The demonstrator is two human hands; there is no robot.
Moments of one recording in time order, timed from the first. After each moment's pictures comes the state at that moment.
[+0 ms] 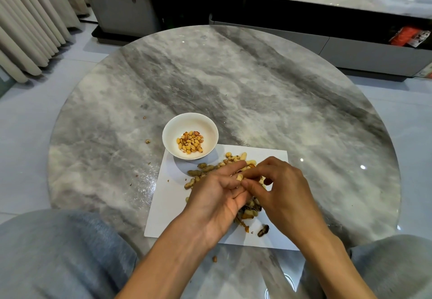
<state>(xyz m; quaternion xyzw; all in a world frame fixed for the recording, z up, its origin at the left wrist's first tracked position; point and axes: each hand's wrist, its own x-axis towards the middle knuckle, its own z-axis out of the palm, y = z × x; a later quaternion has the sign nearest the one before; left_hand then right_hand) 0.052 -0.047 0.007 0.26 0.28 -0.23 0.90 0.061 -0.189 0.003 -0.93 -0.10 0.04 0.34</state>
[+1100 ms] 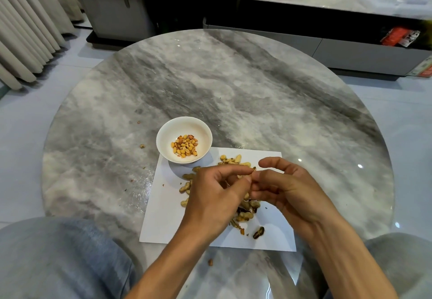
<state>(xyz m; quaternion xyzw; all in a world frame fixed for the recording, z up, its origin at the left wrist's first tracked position) 0.044 -0.052 0.017 0.72 0.10 -0.07 0.69 0.070 -0.200 0.035 -0.60 0.22 0.22 0.74</state>
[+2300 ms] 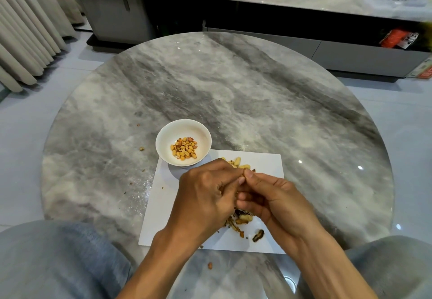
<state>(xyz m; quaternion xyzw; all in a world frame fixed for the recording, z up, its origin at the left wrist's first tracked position) 0.050 -0.033 -0.001 0.87 -0.13 0.18 0.44 0.055 -0.182 0.024 -0.56 0.19 0.24 0.77</state>
